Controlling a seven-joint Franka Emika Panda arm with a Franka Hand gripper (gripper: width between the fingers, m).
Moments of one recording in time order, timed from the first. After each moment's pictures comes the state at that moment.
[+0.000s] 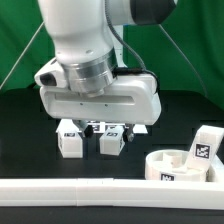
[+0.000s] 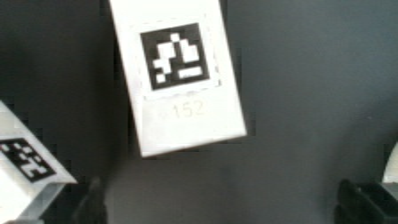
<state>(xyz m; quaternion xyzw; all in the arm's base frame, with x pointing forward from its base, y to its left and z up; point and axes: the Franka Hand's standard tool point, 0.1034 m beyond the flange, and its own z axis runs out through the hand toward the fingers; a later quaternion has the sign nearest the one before) 0.523 -0.030 0.040 -0.95 0.23 0.19 0.09</state>
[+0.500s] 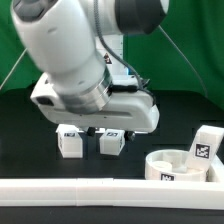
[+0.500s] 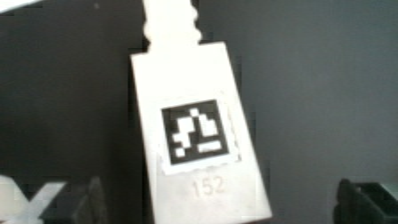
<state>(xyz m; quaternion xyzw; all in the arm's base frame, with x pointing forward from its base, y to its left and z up) 0.501 -0.027 0.029 -0.90 0.22 0.35 0.12</state>
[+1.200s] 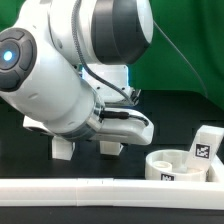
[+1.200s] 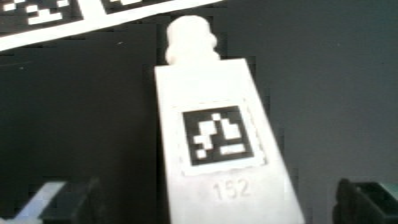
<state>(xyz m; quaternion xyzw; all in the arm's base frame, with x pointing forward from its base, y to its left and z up) 0.498 -0.028 0.019 -0.87 0.19 0.42 0.14</state>
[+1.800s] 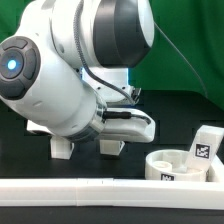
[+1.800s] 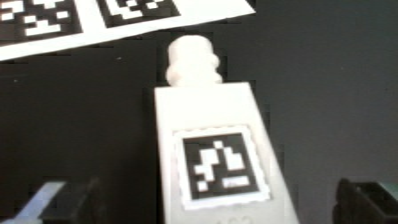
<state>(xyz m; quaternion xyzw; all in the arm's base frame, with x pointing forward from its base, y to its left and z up) 0.488 -0.026 0.019 -0.87 0.18 0.44 0.15</state>
